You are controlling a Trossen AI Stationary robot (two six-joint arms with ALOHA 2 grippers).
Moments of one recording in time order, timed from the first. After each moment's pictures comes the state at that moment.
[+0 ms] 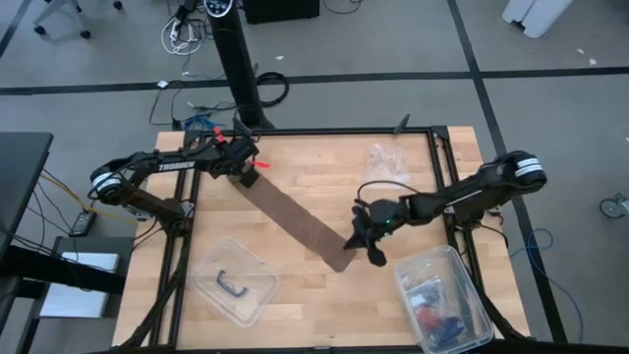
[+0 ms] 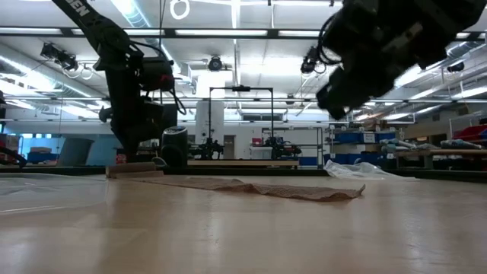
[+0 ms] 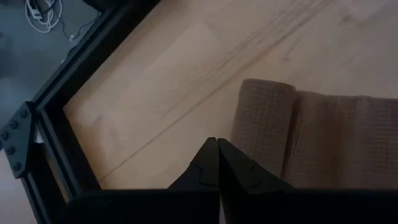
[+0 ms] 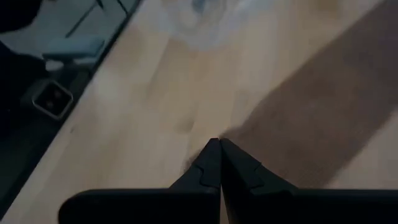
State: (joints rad) left arm 0.62 1.39 0.73 -0.57 -0.45 -0.19; right arm 0.17 1.45 0.59 0.28 -0.21 0.18
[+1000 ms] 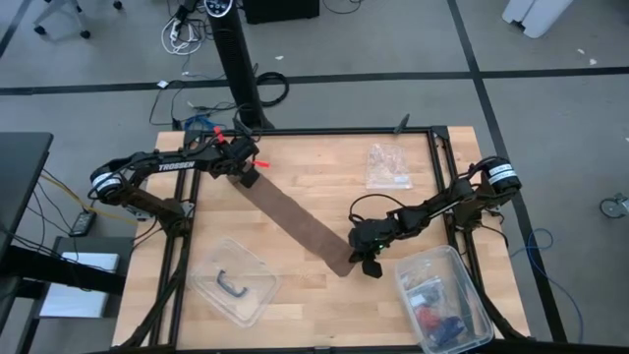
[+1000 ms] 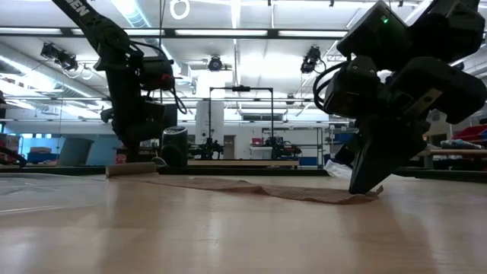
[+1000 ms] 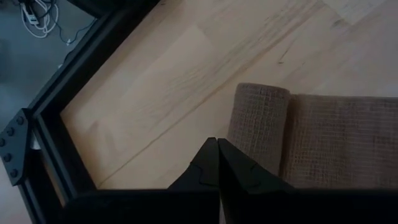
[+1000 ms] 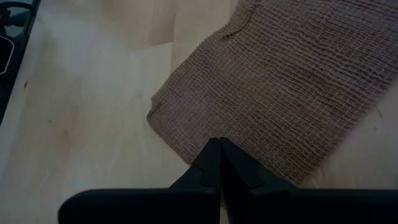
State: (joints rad) left arm 0.62 1.39 0.73 -0.55 -0.44 -0.16; right arm 0.22 1.67 0.60 0.26 -0.19 0.37
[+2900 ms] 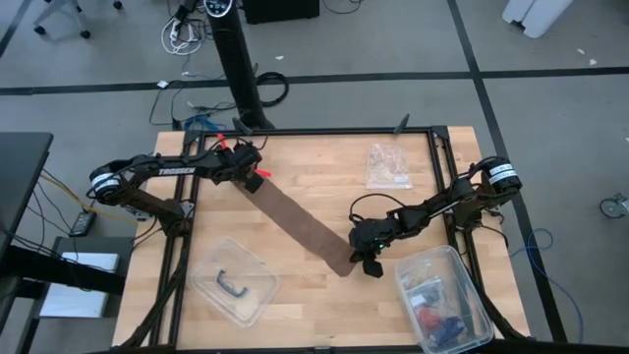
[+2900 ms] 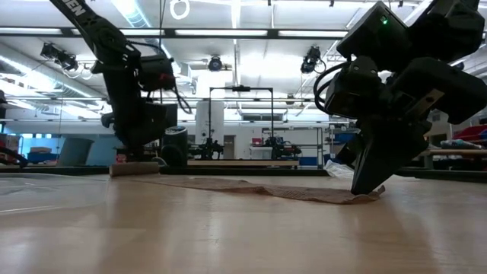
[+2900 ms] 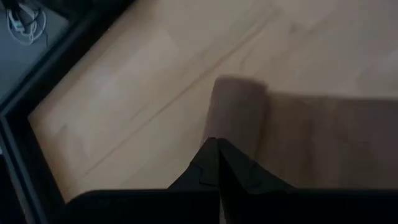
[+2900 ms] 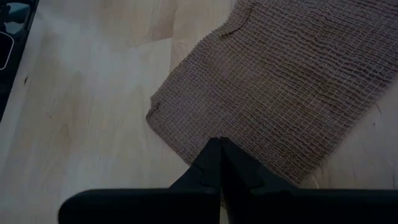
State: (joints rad) left arm 0.53 1.37 0.69 -0.47 -0.44 -0.24; right arm 0.22 1.67 0.59 0.24 -0.20 0.36
